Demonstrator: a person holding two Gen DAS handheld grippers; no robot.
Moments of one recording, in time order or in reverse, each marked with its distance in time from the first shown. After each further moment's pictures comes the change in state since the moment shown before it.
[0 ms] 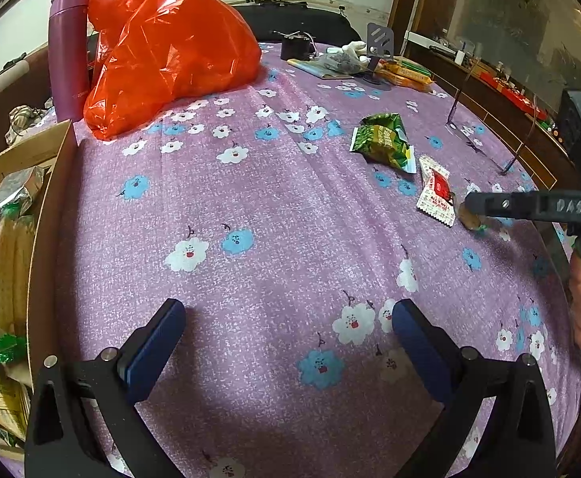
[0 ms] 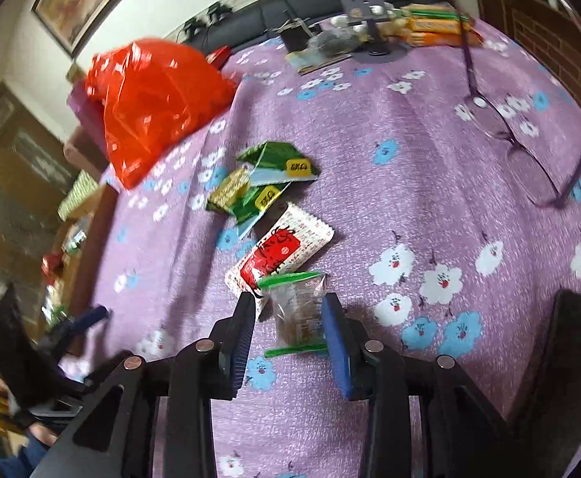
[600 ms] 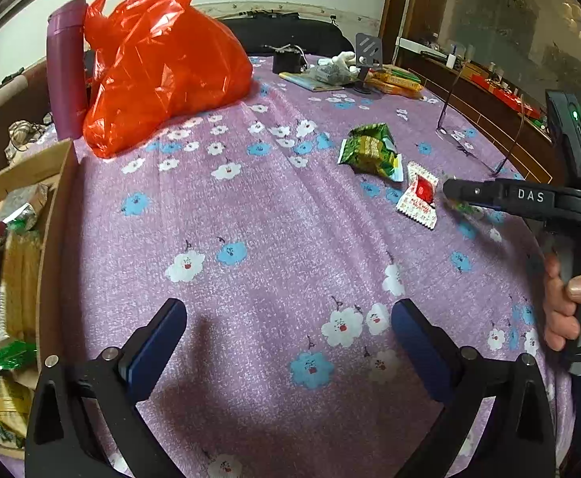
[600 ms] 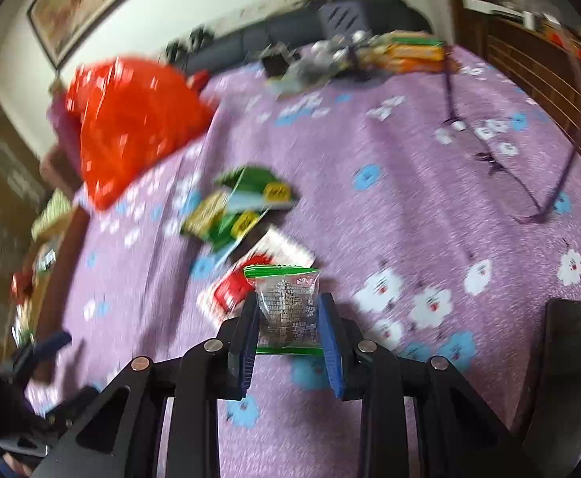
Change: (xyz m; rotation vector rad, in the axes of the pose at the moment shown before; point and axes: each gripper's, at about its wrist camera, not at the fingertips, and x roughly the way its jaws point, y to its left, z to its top) left arm -0.014 -0.008 0.002 0.039 -0.047 0.000; right arm -0.003 -0.014 -0.004 0.089 -0.198 -0.048
